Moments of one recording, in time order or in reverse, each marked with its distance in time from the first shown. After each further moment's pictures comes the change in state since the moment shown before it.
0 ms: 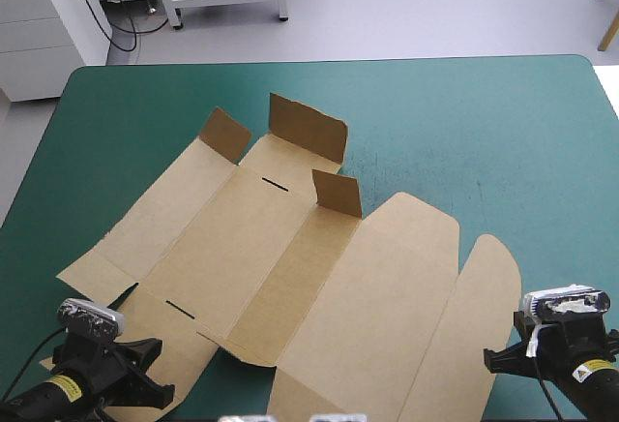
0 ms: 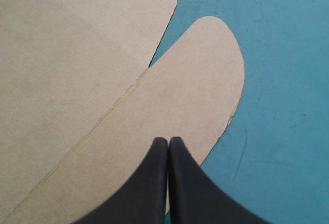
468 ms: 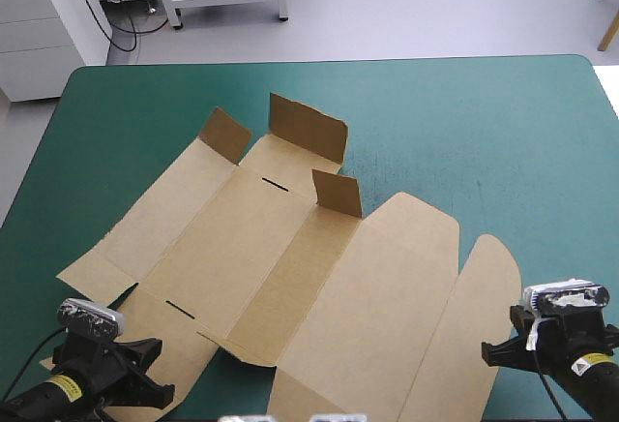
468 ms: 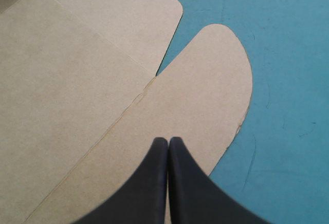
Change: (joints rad) left arm 0.000 0.000 0.000 0.000 0.000 0.000; right arm 0.000 0.034 -0.009 0.034 -0.024 -0.002
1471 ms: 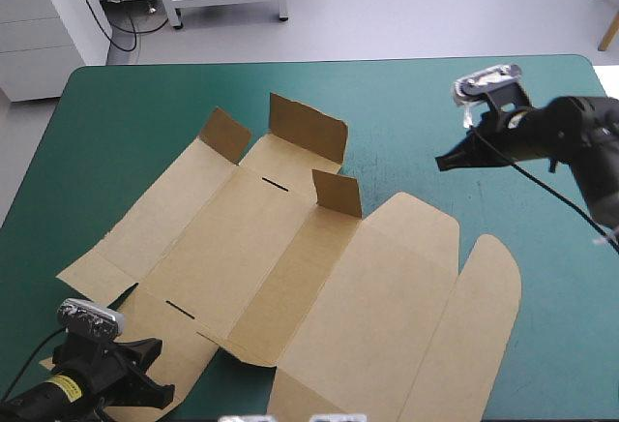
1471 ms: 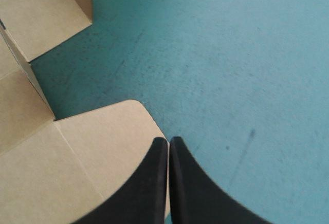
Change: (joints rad) left arm 0.000 0.000 0.000 0.000 -0.001 0.000; right arm 0.265 1.055 -0.994 -0.110 0.093 -0.028
